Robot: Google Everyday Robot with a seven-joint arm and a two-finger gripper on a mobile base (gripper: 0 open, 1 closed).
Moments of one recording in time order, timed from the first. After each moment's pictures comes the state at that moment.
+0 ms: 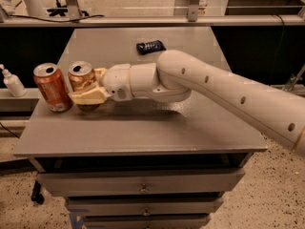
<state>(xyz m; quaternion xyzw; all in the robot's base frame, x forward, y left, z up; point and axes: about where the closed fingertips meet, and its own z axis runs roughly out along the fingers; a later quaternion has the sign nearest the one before) 0.556 0.191 0.864 -0.54 0.55 0.43 0.48</state>
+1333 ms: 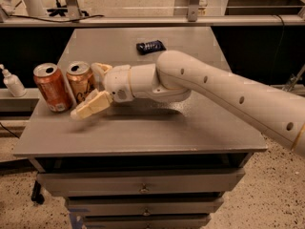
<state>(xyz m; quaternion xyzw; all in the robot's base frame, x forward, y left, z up) 0.558 0.190 0.863 -0.54 0.55 0.42 0.48</state>
